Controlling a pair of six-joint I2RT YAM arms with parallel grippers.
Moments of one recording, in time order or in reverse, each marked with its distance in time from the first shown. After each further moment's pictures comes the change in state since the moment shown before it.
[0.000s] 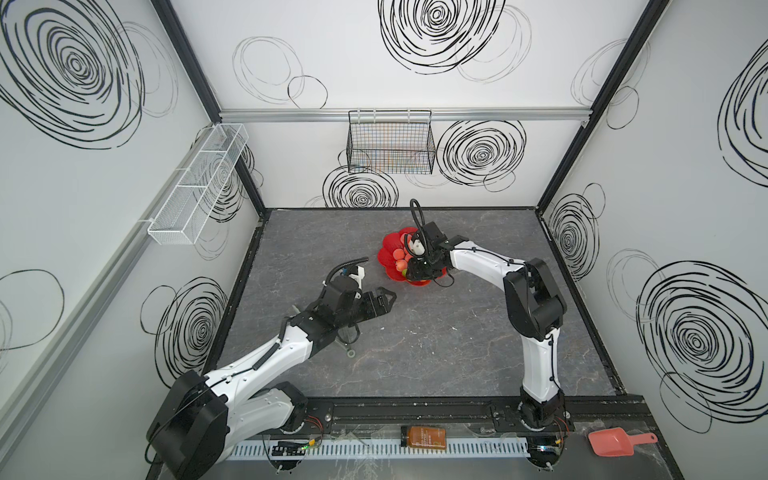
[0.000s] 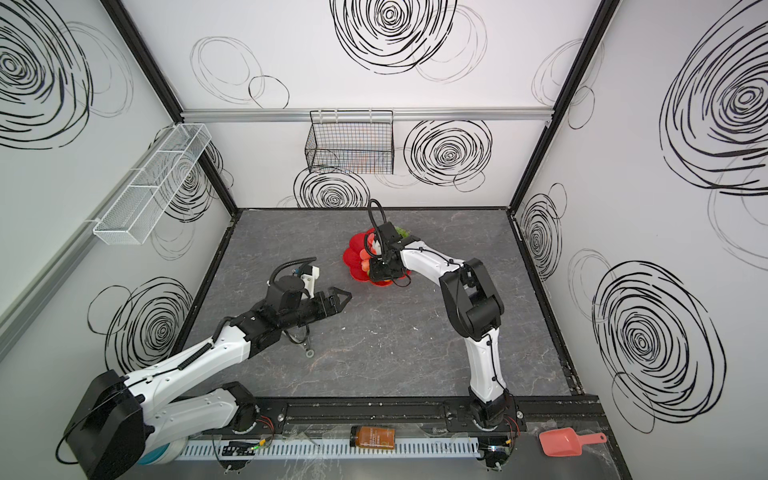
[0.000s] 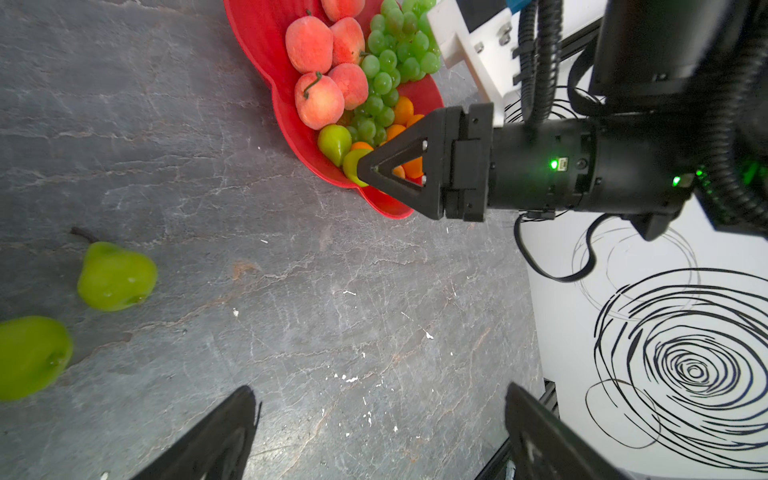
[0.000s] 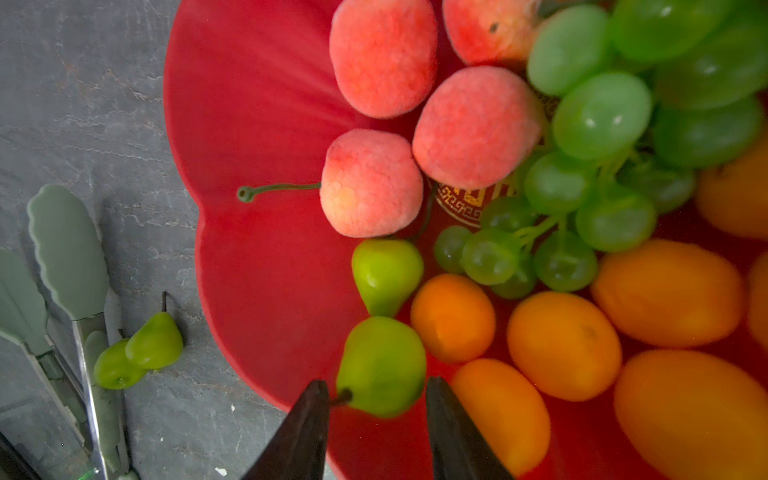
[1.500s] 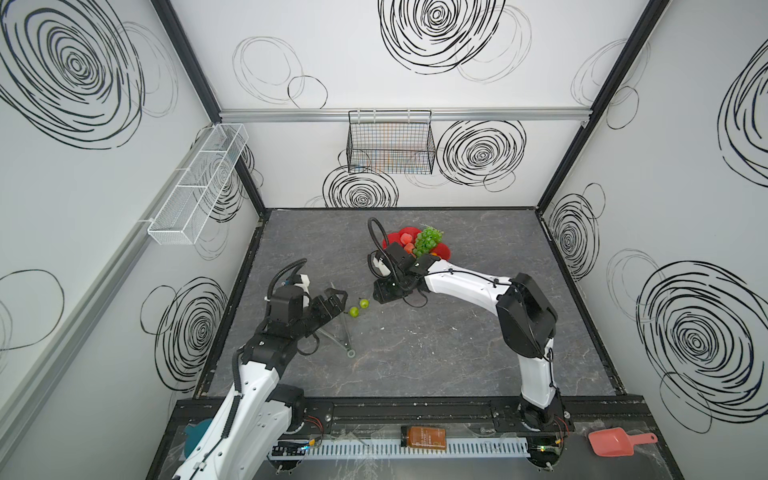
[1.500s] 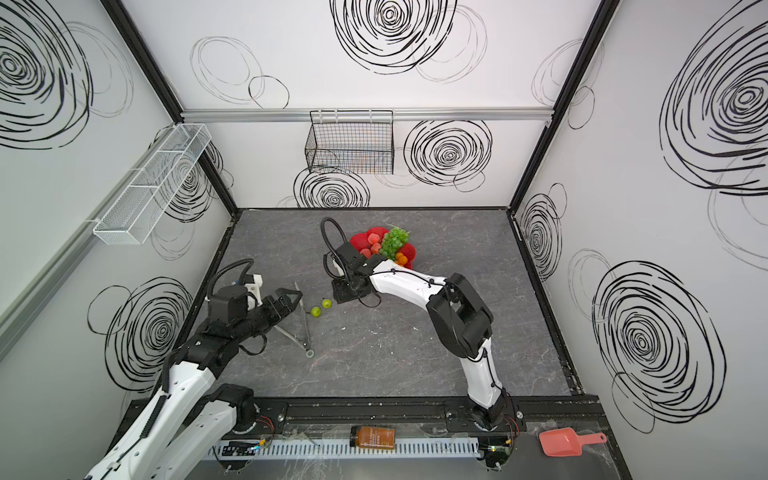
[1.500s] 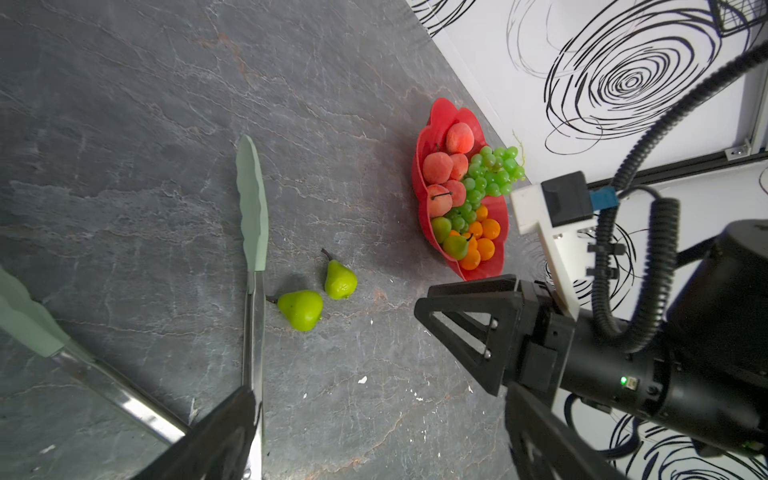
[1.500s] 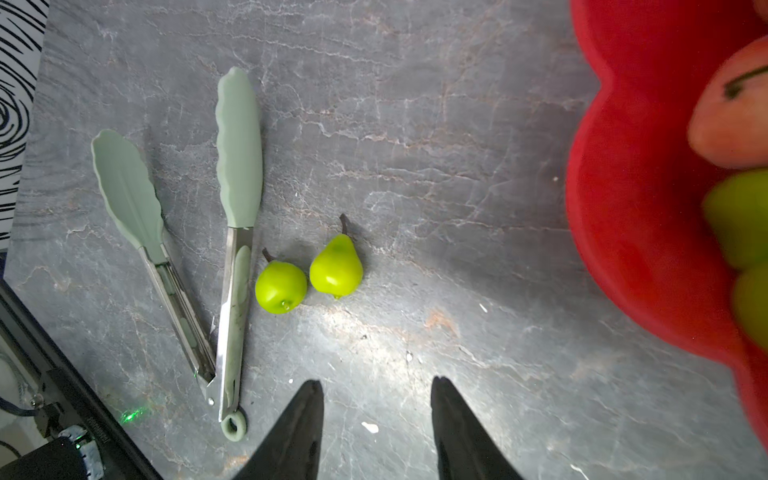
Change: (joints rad) left arm 0.447 -0.401 -0.074 -0.370 0.108 0.072; right arm 0.303 -0.030 0.023 0.029 0.064 0.119
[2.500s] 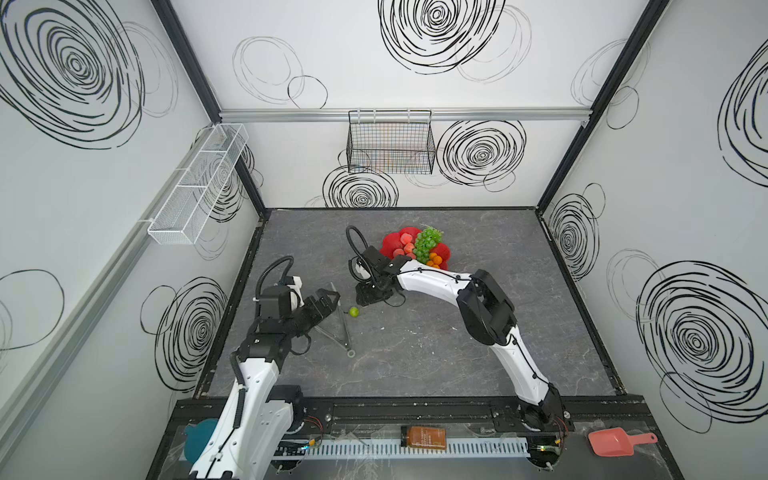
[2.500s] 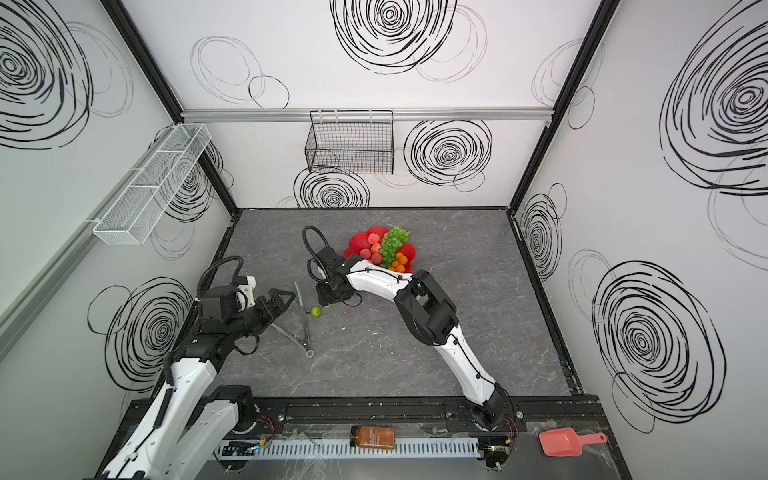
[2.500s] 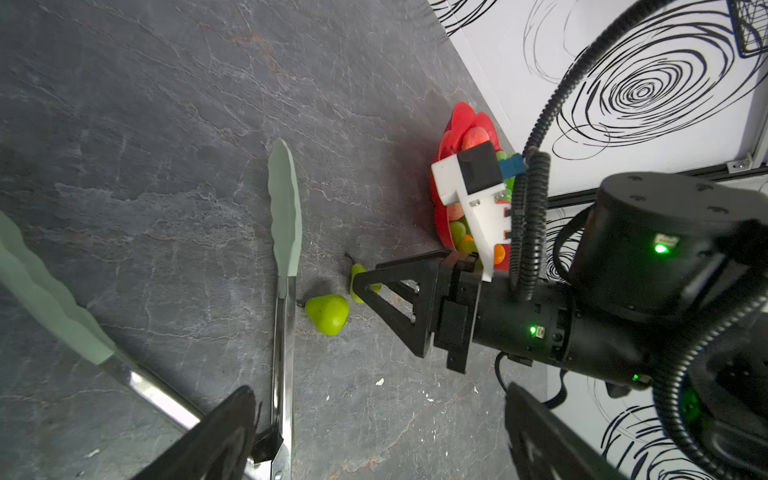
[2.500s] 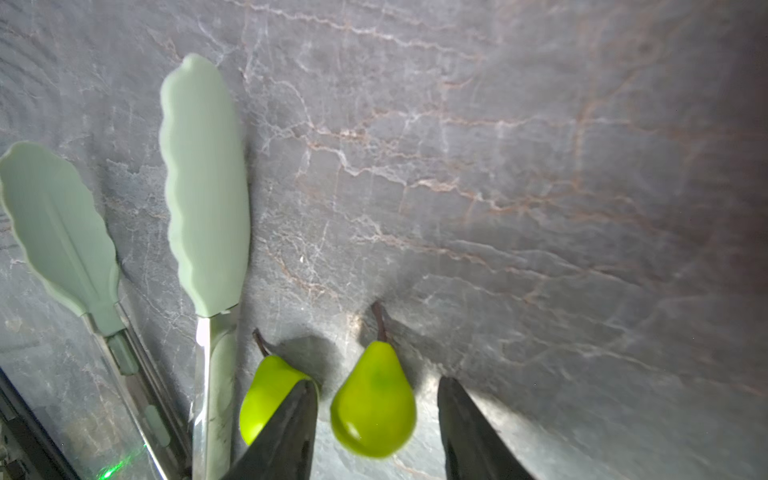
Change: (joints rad) left arm 0.177 0.038 -0.026 0.003 0.157 0.092; right arm 0.034 0.296 0.290 -0.062 -0.039 0.003
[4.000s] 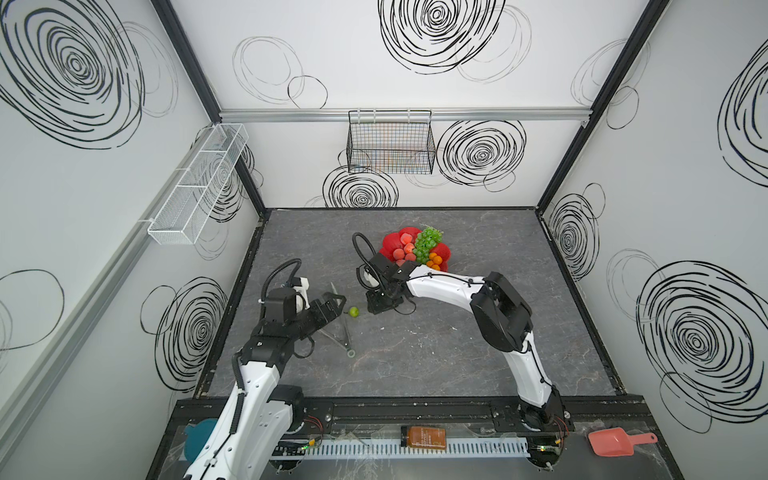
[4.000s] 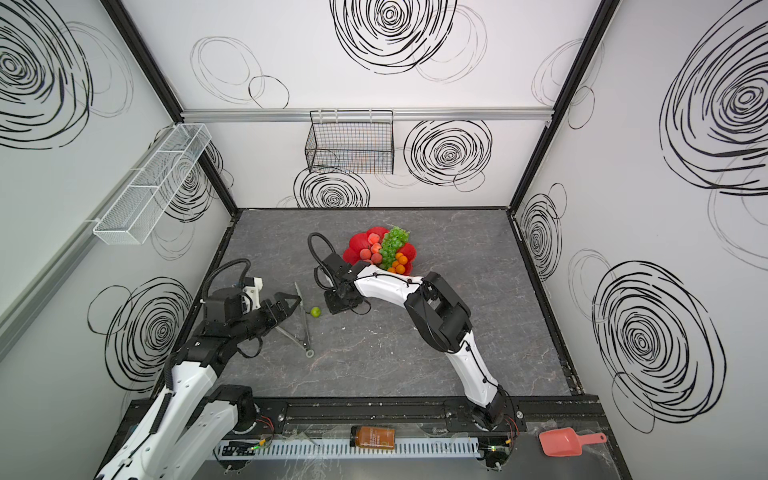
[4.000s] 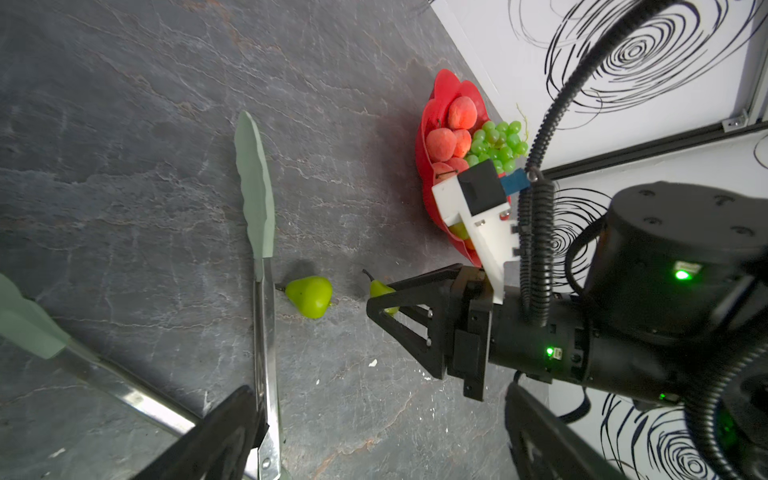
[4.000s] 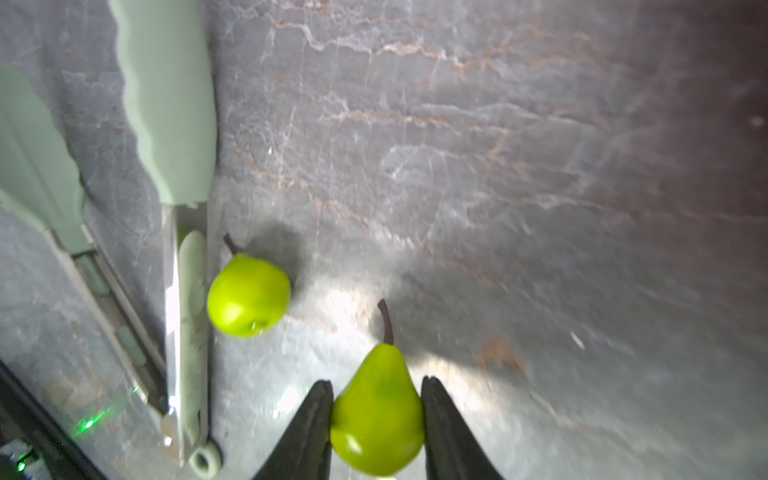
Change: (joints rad) left arm -0.101 -0.032 -0.015 0.001 -0.015 0.000; right arm 0.013 -0.171 -0.224 0.004 0.027 0.004
